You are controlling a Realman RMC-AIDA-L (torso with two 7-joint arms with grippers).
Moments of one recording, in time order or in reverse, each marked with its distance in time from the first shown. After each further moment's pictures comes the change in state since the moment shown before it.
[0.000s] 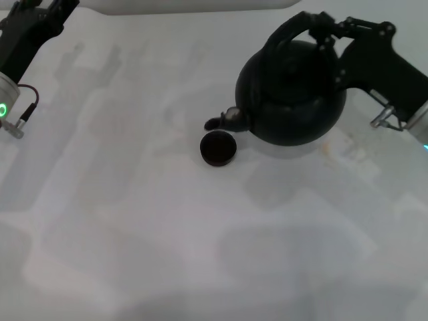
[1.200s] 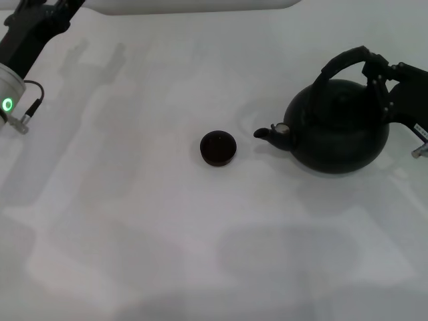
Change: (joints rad) left arm -0.023 -0.002 0.002 -0.004 0.000 0.025 0.003; right arm -0.032 0.001 0.039 0.218 0.078 -0.035 0.108
